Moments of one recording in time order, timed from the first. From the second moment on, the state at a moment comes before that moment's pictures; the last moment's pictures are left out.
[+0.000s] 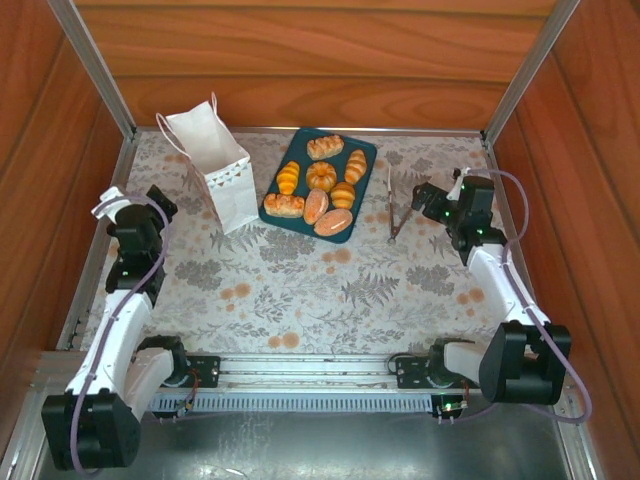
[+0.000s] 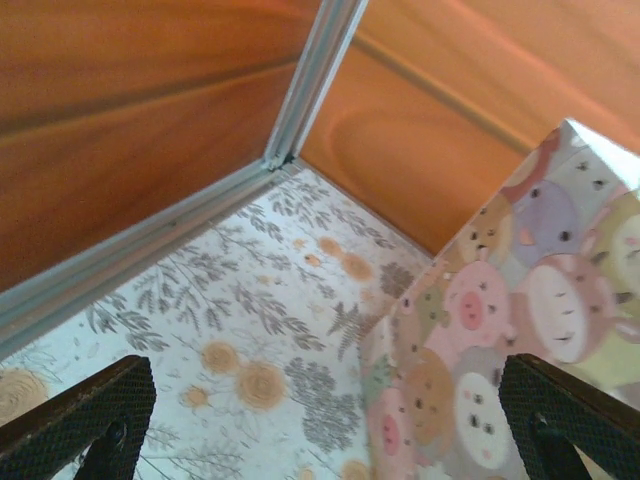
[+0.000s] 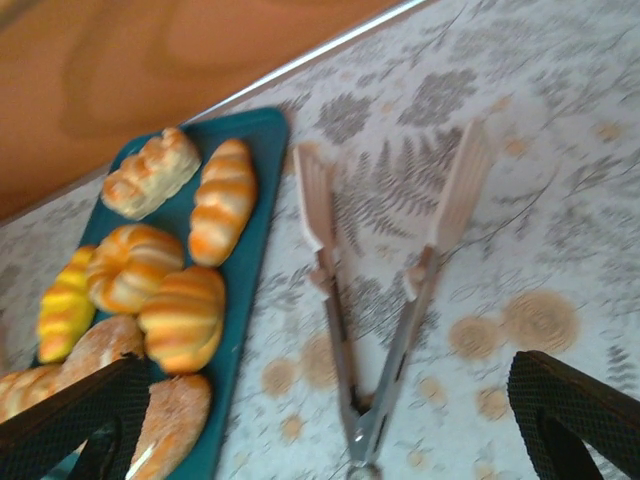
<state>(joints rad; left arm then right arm) 0.00 0.84 0.58 -0.03 -0.35 -0.59 0.00 1.20 0.83 -0.23 -0.22 0.40</state>
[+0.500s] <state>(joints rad) -0.03 0.94 1.05 -0.40 -0.10 -0.70 0.06 1.30 1.04 -0.62 -0.33 0.48</state>
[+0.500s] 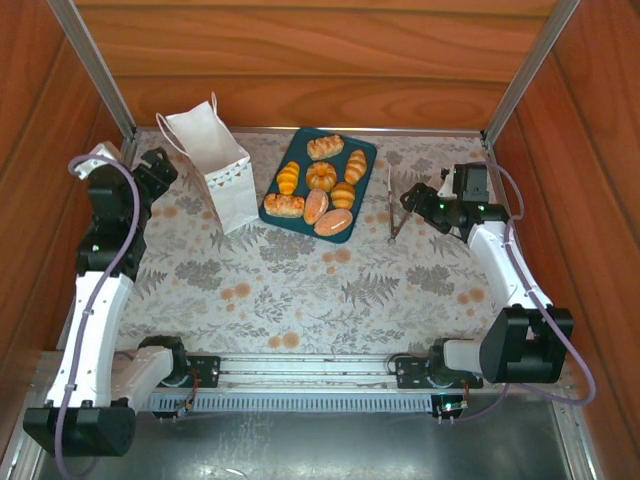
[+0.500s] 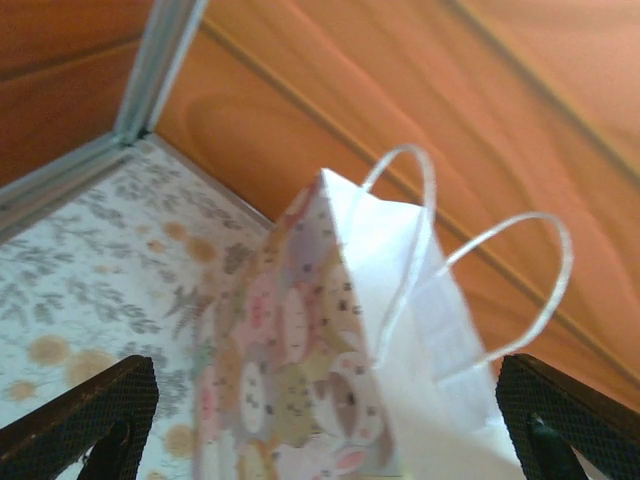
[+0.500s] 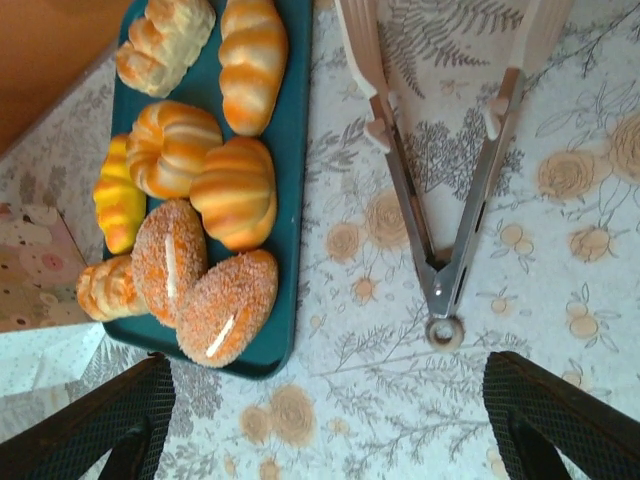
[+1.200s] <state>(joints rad) -0.06 1.12 1.29 -0.52 -0.03 -0.66 0.18 1.79 1.38 -0.88 -0.07 0.51</state>
